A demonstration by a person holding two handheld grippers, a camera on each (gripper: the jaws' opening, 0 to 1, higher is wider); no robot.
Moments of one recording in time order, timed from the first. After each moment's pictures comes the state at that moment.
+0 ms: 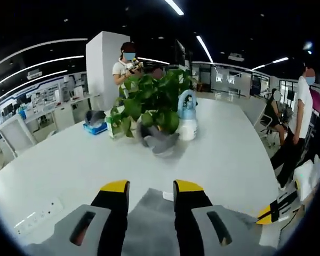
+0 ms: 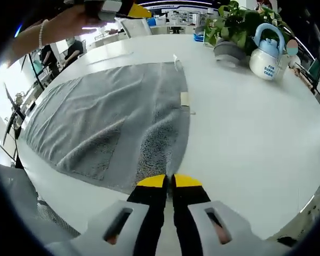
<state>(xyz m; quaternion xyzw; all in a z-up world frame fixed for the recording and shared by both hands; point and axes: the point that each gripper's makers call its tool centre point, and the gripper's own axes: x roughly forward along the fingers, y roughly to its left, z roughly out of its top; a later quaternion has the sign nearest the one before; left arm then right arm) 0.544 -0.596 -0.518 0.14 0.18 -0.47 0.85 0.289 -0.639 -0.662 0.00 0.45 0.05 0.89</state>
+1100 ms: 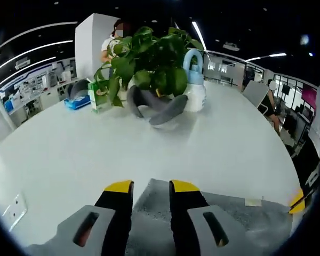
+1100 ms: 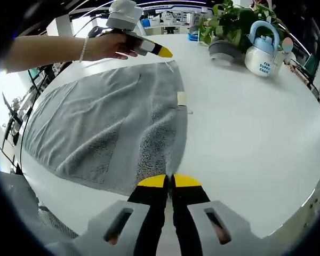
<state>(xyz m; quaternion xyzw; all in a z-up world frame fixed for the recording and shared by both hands) 0.588 -0.638 -0.629 0.15 0.25 -0.50 0.82 0.289 -0.639 -0.662 0.01 0.45 0.03 0.89</state>
